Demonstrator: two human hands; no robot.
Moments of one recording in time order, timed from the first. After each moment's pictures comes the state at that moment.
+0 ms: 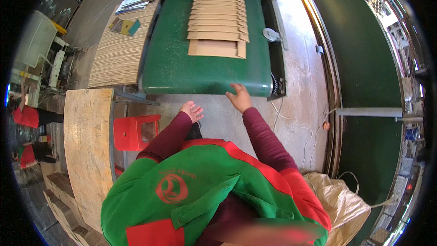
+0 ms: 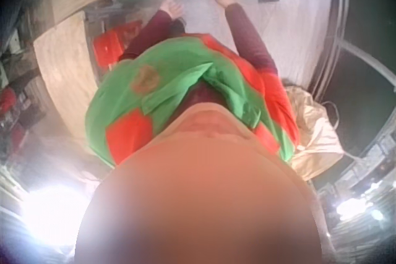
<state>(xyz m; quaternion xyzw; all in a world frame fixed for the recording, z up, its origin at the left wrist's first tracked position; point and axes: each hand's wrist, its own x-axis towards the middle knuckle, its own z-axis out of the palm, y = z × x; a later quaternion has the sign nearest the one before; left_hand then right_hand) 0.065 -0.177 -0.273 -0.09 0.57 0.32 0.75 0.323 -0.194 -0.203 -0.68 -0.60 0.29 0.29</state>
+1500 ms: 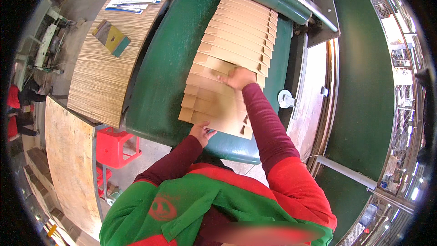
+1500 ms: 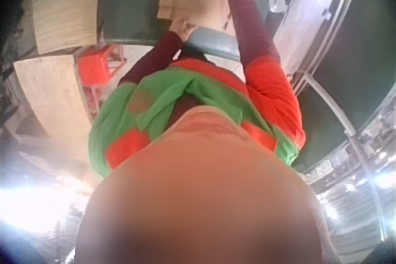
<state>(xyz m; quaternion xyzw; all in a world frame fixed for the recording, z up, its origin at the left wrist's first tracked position) 0.174 0.025 -0.282 -0.14 0.42 0.41 0.80 0.335 0.258 -0.153 -0.58 -0.74 0.25 -0.22</state>
